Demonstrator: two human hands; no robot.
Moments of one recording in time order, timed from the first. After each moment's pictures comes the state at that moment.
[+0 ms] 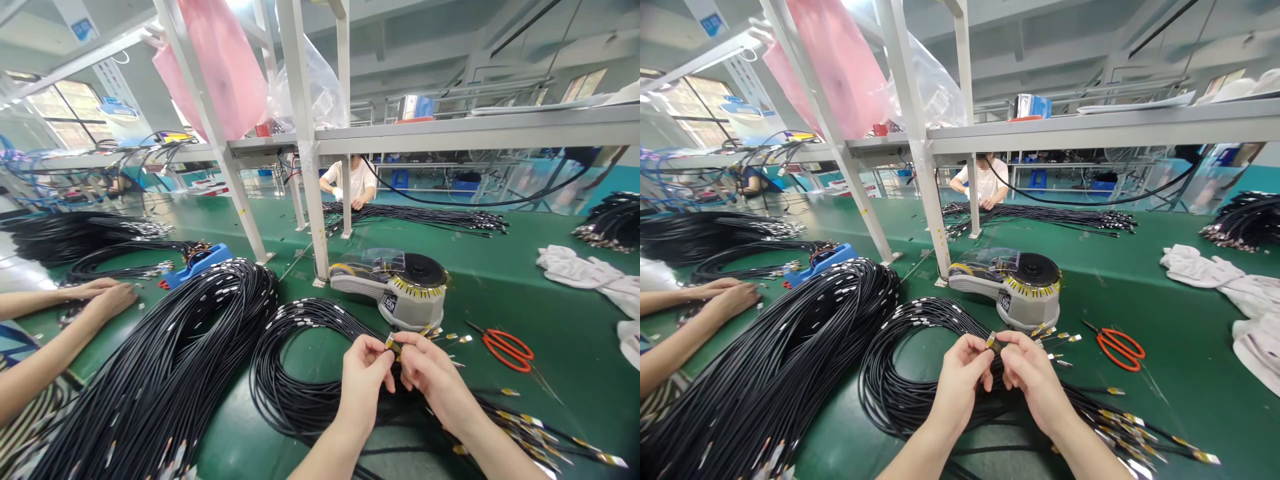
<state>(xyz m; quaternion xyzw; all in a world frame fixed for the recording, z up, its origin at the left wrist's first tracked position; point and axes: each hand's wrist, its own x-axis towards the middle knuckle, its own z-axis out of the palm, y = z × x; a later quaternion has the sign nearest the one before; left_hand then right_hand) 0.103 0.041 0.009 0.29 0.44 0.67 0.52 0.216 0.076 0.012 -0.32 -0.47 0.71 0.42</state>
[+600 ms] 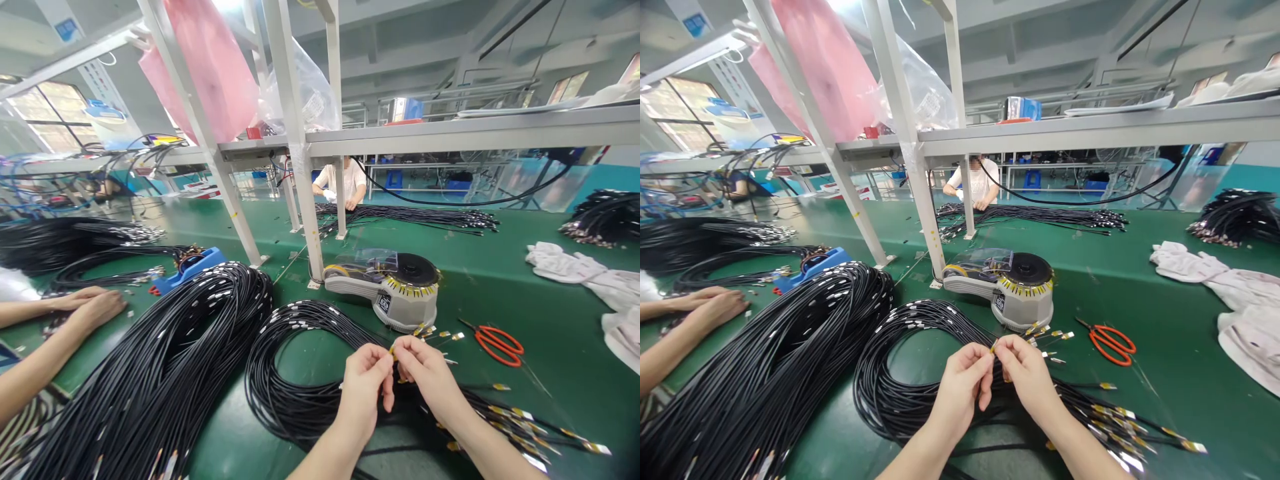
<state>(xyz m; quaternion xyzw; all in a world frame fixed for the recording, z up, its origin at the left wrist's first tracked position) 0.109 0.040 -0.001 0.29 0.40 0.63 0.60 0.217 0.085 0.002 -0.40 -0.59 0.57 0.40</state>
